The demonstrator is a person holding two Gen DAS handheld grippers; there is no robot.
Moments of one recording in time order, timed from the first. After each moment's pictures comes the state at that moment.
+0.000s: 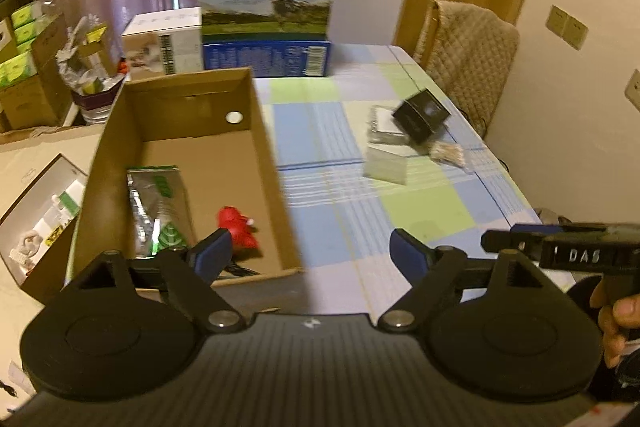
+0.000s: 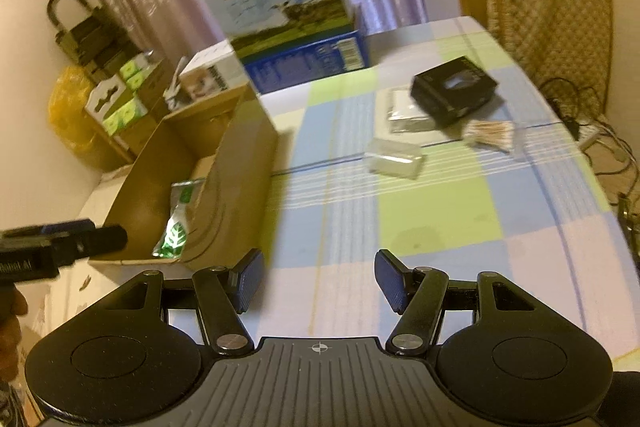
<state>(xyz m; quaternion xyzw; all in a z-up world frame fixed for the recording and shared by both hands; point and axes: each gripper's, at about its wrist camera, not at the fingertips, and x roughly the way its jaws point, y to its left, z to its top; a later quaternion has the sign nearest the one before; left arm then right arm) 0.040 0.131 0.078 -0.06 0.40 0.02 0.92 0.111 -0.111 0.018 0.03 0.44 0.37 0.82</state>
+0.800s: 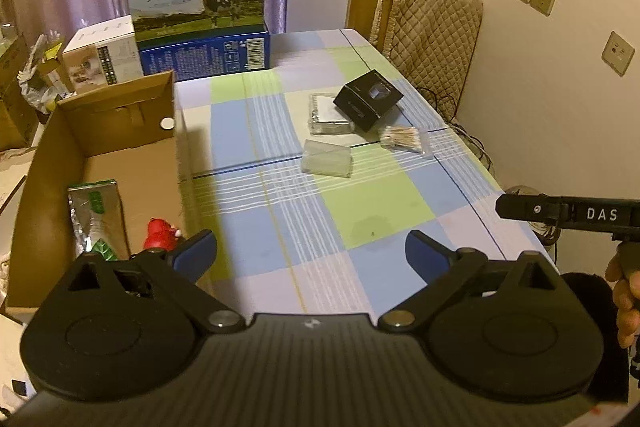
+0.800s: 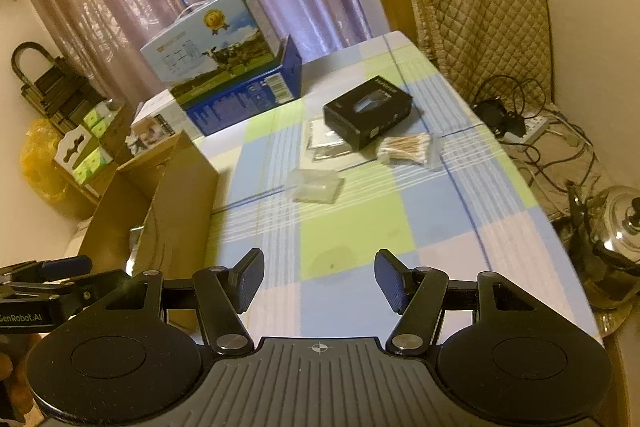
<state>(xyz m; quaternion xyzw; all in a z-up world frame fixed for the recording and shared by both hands) 0.077 0.055 0.063 -0.03 0.41 -0.02 0.91 0.147 -0.194 0.027 0.07 0.42 0.32 0.85</state>
